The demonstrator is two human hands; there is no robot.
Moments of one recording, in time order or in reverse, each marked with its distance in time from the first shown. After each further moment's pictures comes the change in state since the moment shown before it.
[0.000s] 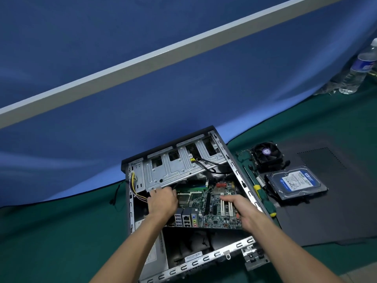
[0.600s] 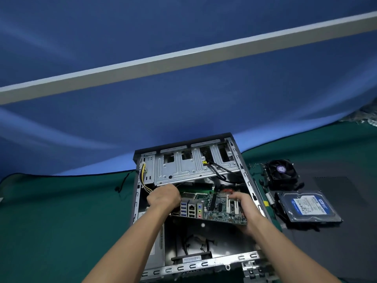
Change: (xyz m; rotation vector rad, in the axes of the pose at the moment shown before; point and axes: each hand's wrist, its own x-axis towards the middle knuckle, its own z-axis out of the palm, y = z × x) left_hand 0.002 0.001 -0.014 -0.037 -0.172 -0.245; right_hand 0.005 -0.018 0.010 -0.148 0.085 -0.014
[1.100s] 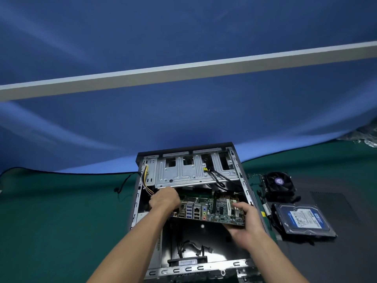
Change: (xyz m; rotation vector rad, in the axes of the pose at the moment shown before) left_hand -0.008 0.004 -0.003 -0.174 -0.009 -0.084; right_hand -0.021 0.002 0.005 0.636 -0.065 0.083
